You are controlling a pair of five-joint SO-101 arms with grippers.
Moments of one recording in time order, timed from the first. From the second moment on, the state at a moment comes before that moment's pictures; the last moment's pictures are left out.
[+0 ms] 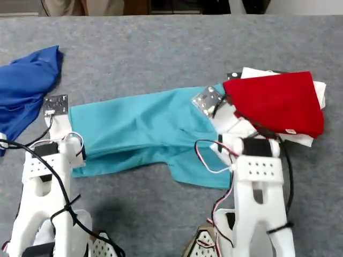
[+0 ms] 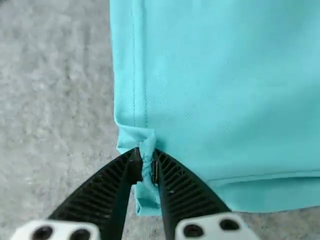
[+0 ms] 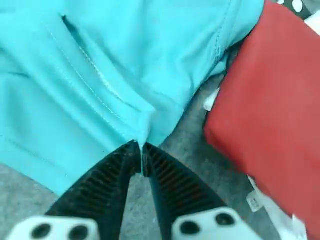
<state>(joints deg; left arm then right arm) -16.4 -36.2 63.2 48.8 -13.4 0.7 -43.5 55.3 60.4 35.2</state>
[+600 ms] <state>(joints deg) -12.0 -36.4 67.7 44.5 -11.8 5.0 -45.4 61.2 60.9 40.7</state>
